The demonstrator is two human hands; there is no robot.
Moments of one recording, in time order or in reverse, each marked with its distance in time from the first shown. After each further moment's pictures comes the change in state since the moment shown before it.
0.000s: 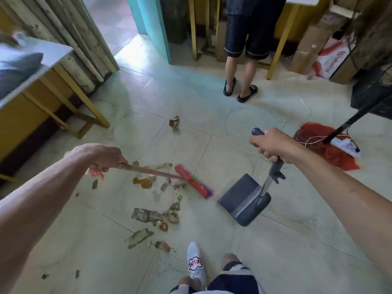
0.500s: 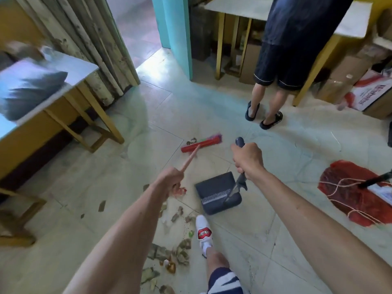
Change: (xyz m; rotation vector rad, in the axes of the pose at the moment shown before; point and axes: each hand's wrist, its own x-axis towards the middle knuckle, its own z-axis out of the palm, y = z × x) left_hand 0.133 0.083 -0.060 -0.800 0.117 -0.092; right_hand 0.161 -0.168 0.130 0.210 0.268 -0.058
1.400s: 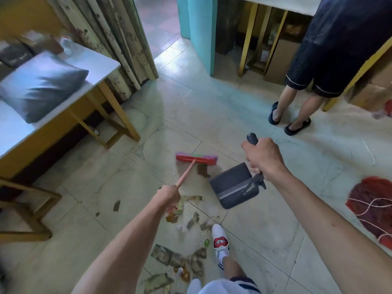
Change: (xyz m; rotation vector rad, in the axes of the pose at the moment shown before) left_hand 0.113 -0.059 -0.087 0.332 0.016 0.002; right_hand 0.052 -0.101 0.087 -0.185 -0.104 -0.136
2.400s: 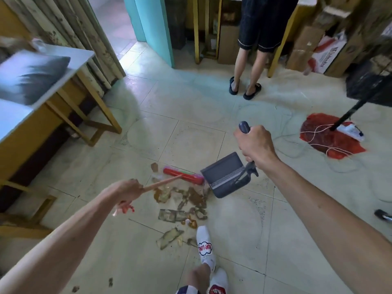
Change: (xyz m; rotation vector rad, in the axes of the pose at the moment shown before) left_hand -0.222 -0.254 0.073 0.241 -0.040 0.139; right_hand -0.367 0.123 0.011 0.086 0.263 0.035
